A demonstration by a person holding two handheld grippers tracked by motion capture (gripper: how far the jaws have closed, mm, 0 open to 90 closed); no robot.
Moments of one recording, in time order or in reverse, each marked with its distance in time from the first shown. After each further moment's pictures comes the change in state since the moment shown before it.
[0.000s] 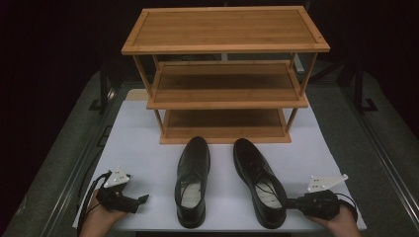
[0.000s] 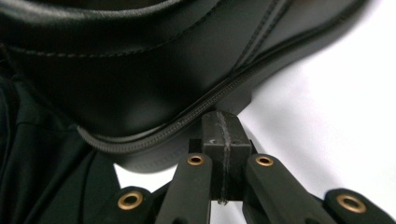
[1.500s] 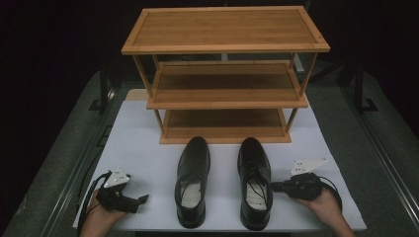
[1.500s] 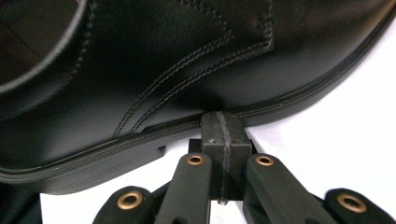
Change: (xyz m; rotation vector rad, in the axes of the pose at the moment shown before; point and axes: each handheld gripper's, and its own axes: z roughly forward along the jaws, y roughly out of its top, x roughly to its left) left arm 0.000 0.000 0.000 0.000 0.000 0.001; right arm -0.021 0.040 0.028 0.011 -0.047 -0.037
